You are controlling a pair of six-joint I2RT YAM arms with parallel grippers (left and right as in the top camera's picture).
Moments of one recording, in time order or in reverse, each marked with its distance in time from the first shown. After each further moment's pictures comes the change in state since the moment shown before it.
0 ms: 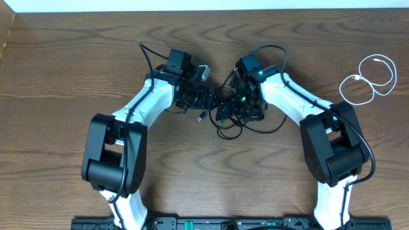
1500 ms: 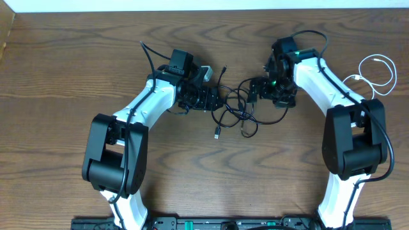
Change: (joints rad) left arm -0.010 0.000 0.000 0.000 0.028 0.000; right arm -0.229 -0.014 0.089 -0.138 0.169 -0.058
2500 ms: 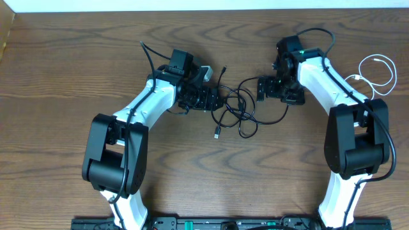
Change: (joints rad) left arm 0.000 0.000 0.000 0.000 0.000 0.000; right arm -0.023 0.000 -0.007 0.021 0.119 0.005
